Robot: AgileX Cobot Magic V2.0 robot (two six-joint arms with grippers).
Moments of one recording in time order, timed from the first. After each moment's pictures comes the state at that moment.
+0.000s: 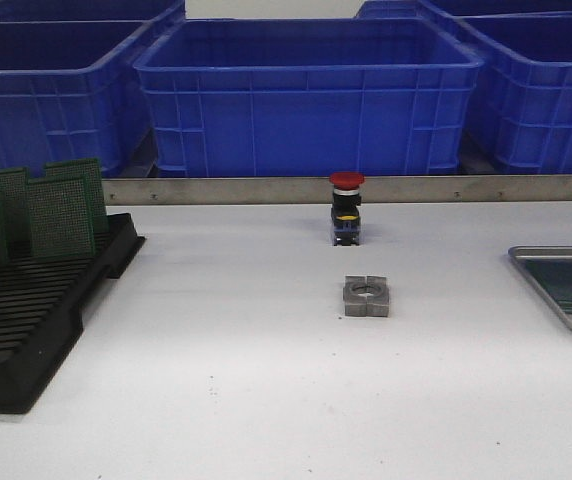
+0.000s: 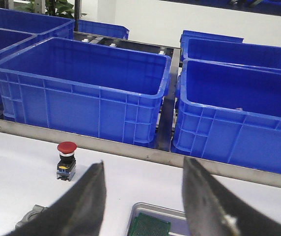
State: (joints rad) left arm -0.14 0.38 -0.31 -0.89 0.11 1.00; right arm -0.13 0.19 -0.26 1.04 0.24 -1.09
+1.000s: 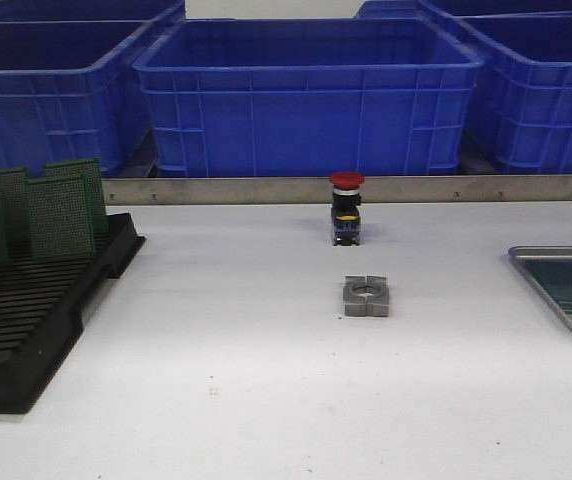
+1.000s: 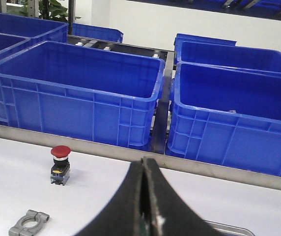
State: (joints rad) left arm -0.14 0.38 -0.31 -0.89 0.11 1.00; right arm -0.13 0.19 -0.26 1.04 0.21 -1.09
